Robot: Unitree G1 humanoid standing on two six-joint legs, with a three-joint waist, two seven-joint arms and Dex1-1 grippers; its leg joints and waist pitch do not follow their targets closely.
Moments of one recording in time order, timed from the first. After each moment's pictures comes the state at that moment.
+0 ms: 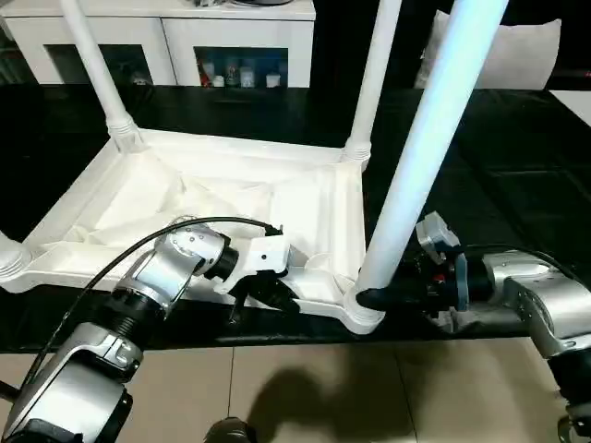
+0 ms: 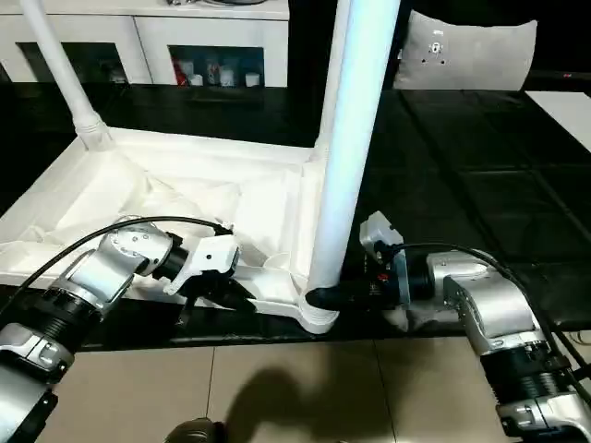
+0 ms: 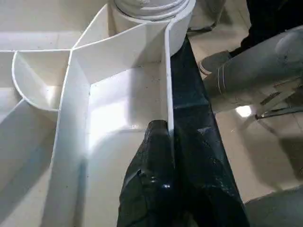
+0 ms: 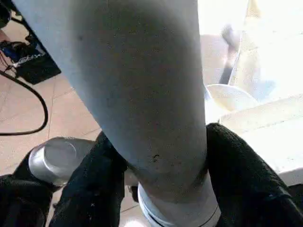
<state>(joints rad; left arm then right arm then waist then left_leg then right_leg) -0.66 0.42 -0.42 0.54 0.04 0.04 -1.43 -0.38 -0.58 0.15 0.17 0.36 0.49 1.34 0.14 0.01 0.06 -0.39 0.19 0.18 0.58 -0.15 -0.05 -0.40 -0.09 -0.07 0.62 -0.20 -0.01</state>
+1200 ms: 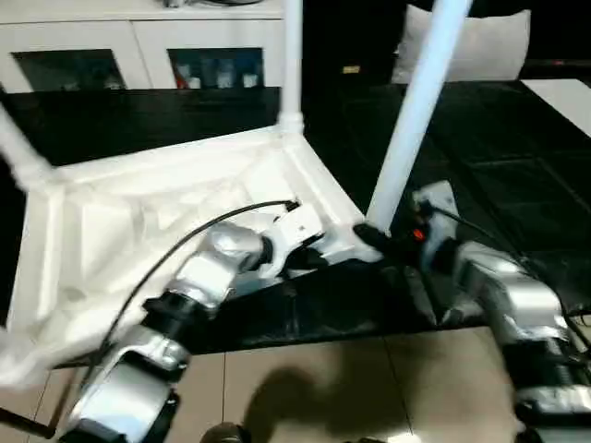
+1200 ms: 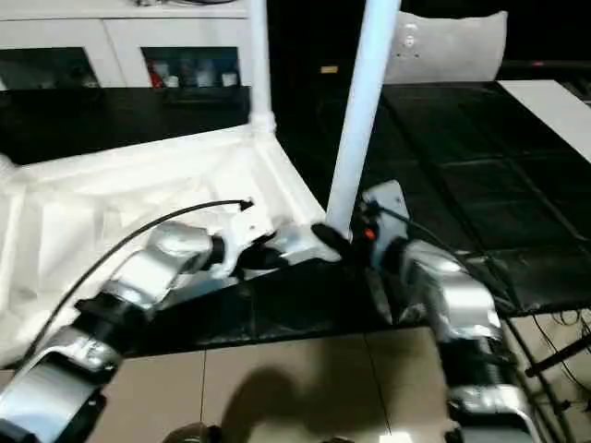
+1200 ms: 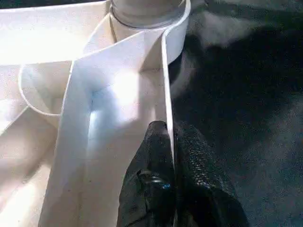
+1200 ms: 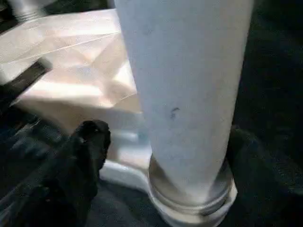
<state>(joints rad) -0.68 0.24 -0.34 0.54 0.11 0.27 -1.00 -0.42 -0.36 -0.03 0.28 0.29 0.46 0.81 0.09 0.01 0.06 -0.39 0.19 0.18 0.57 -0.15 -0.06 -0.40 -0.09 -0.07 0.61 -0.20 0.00</state>
